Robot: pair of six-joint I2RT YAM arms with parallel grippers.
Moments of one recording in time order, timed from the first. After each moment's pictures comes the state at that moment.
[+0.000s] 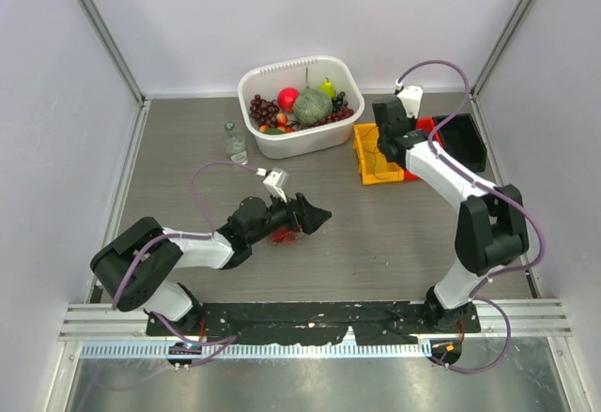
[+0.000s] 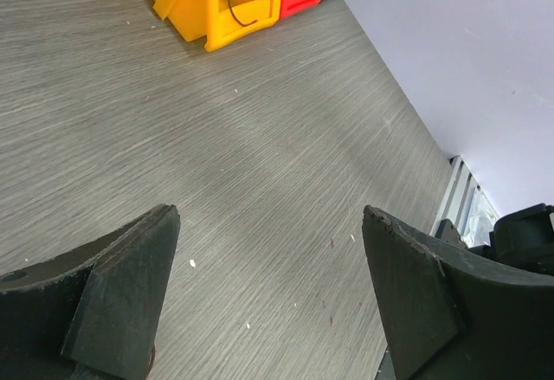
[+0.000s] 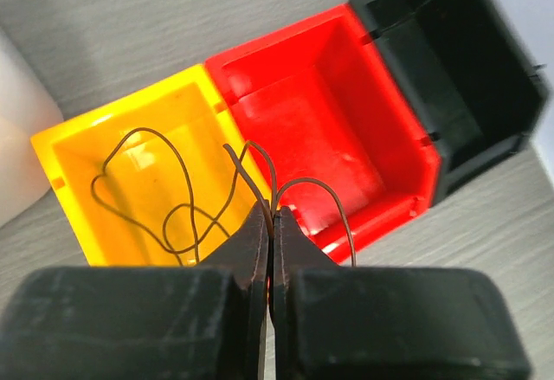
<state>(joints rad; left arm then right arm) -0.80 1.49 0.43 0.93 0.12 -0.65 0.35 1.62 1.28 -0.31 0.73 0.33</state>
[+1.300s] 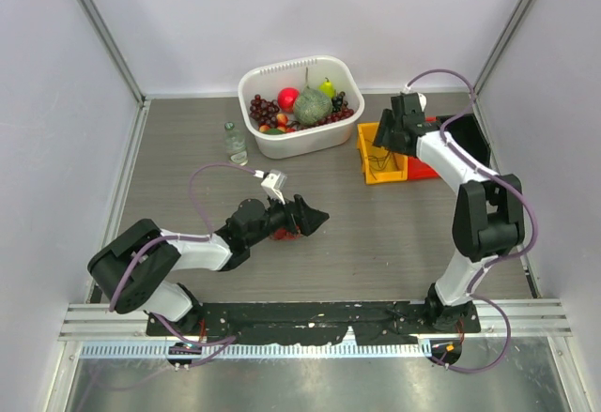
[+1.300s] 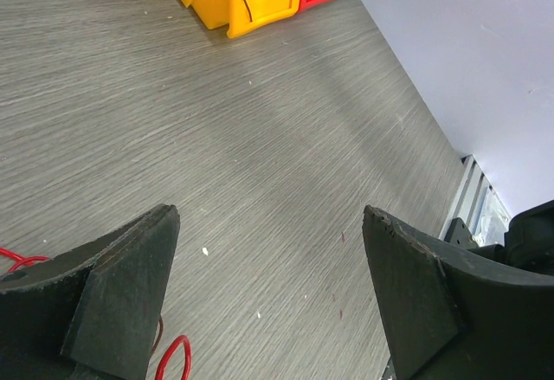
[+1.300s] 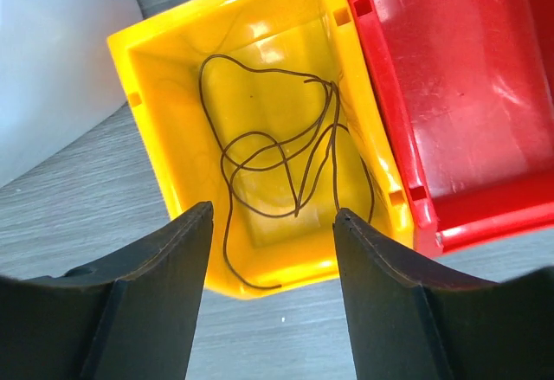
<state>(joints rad) -0.80 1.47 0.41 0.91 0.10 -0.65 0.21 1.77 1.34 -0.41 0.17 0.43</state>
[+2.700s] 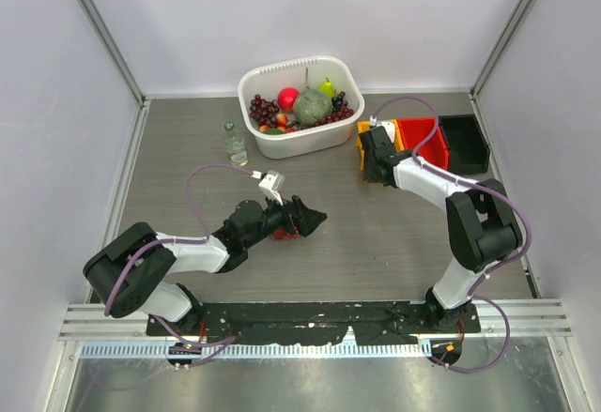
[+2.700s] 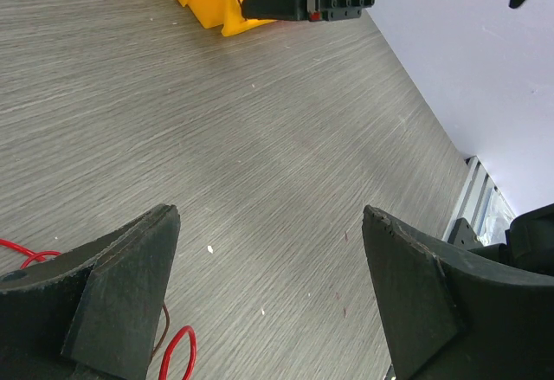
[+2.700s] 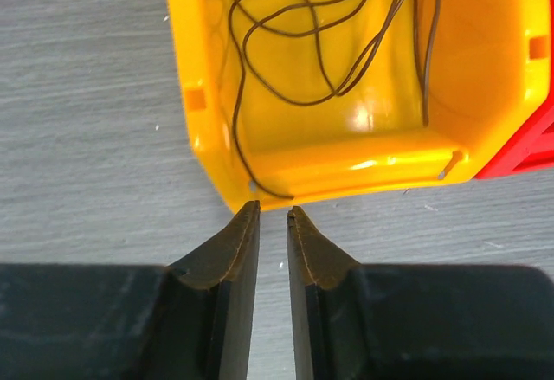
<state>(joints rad) -0.80 1.44 0.39 0.91 0.09 -0.63 0.40 1.71 1.10 -0.31 0.33 0.37</state>
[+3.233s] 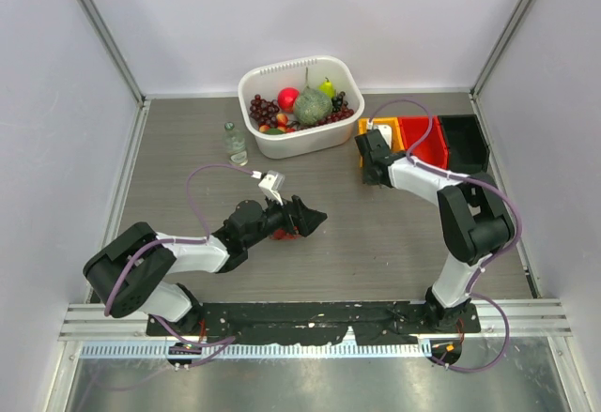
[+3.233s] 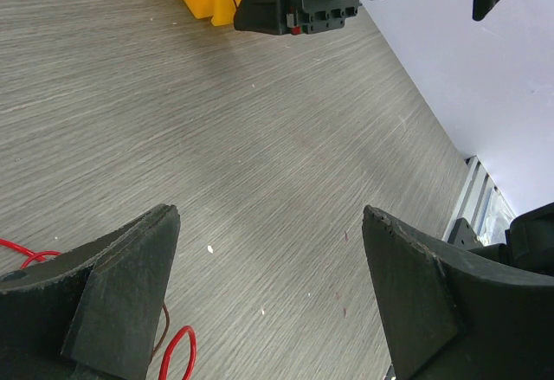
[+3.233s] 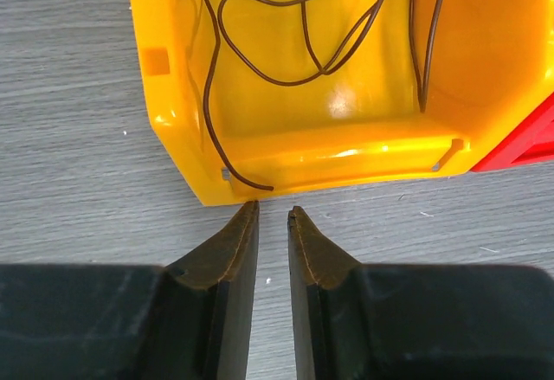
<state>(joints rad) -0.80 1.44 0.39 0.91 0.09 -0.63 0.42 1.74 1.09 -0.30 0.38 0.35</state>
